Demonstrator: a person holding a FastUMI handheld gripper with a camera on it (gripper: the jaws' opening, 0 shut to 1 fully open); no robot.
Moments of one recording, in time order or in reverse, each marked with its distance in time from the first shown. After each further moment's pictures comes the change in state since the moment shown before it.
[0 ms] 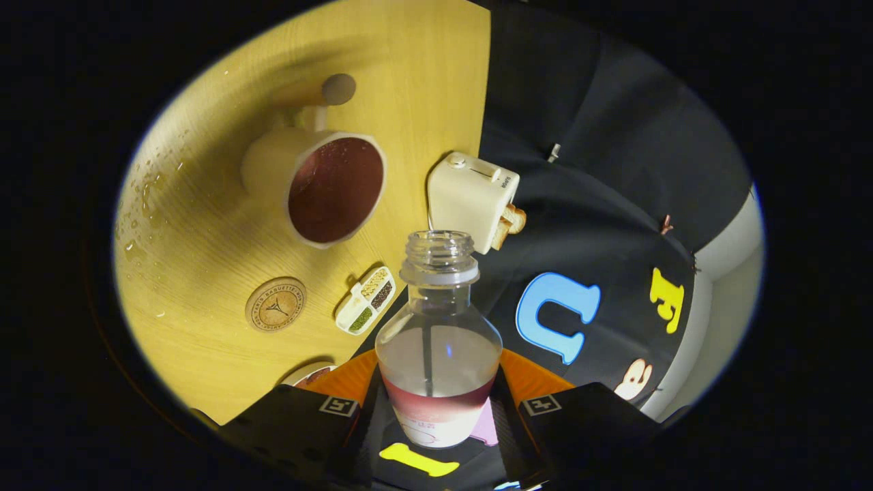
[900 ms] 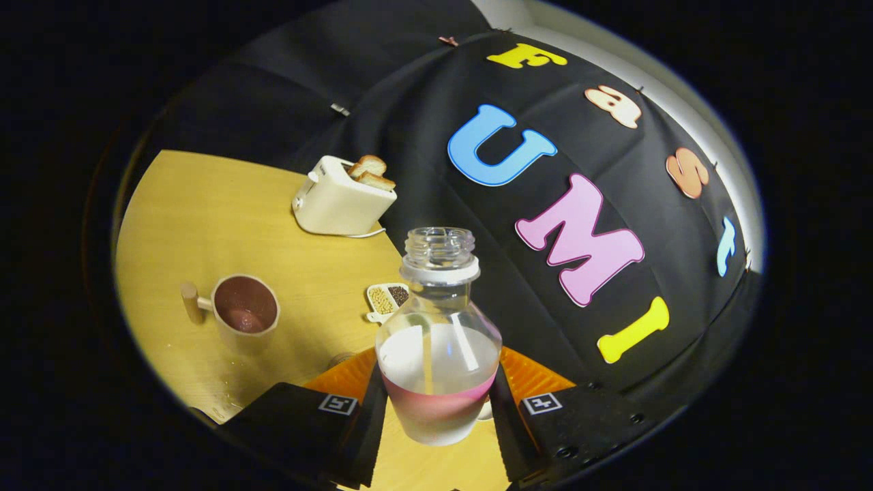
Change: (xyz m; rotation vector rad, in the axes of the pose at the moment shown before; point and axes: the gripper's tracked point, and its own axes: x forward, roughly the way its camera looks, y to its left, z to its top) arm -0.025 -0.002 -0.065 1.241 0.127 -0.034
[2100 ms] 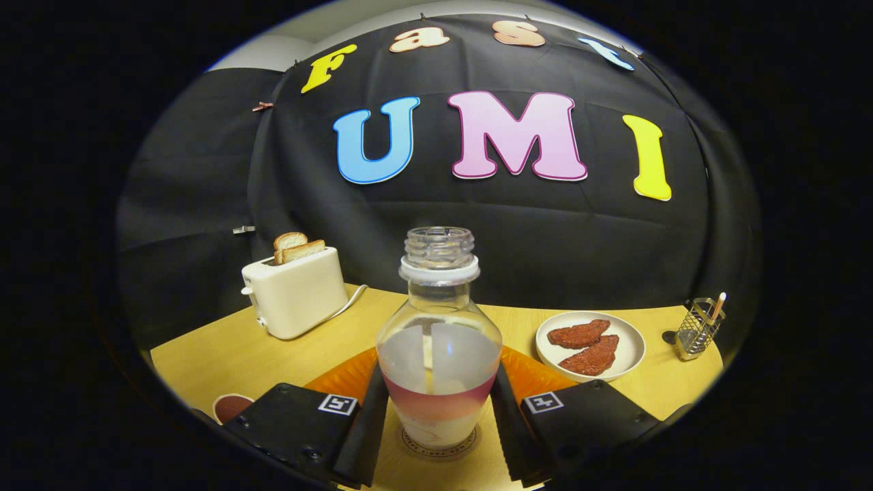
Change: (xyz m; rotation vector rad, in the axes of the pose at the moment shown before) arm 0.109 0.014 -0.065 0.787 -0.091 -0.029
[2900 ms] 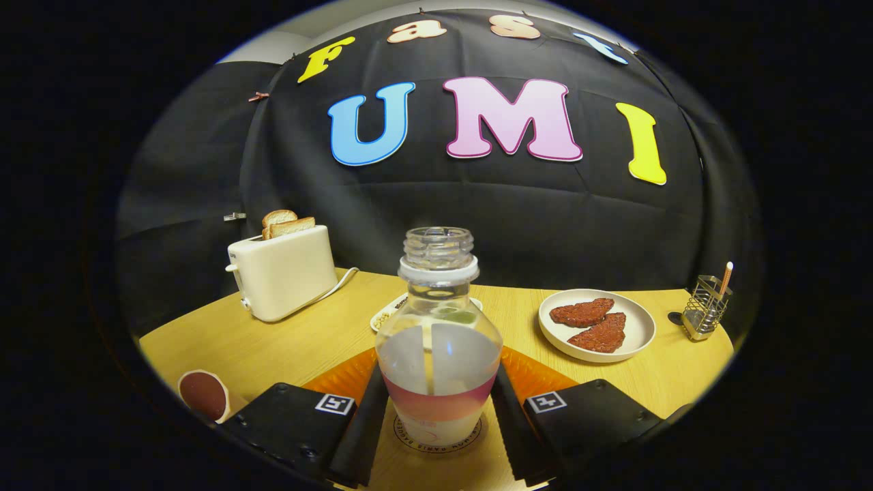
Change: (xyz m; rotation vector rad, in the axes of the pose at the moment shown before) arm 0.010 -0.003 -0.043 -0.019 0.032 -0.027
